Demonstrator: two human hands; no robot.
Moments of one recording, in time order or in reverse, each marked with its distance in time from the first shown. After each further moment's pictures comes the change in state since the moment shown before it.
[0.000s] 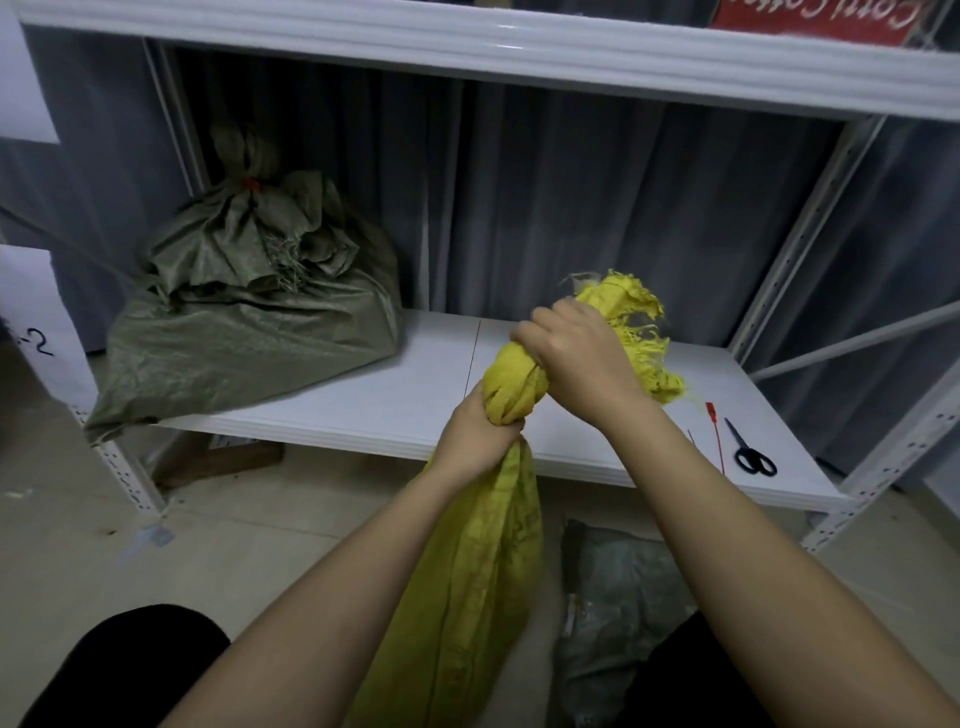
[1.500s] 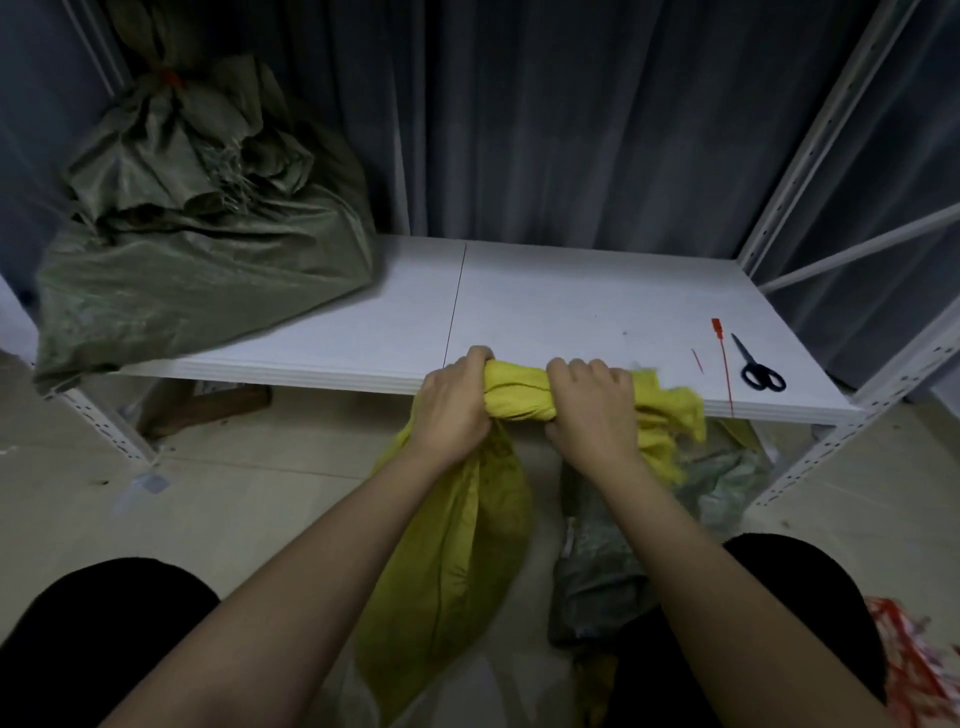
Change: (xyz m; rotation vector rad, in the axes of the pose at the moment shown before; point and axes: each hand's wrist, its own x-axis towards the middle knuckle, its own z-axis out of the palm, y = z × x) left_hand -0.006 -0.062 0.028 0.642 0.018 0.296; right_hand -0.124 -0.045 0.068 0.090 -0.241 0.469
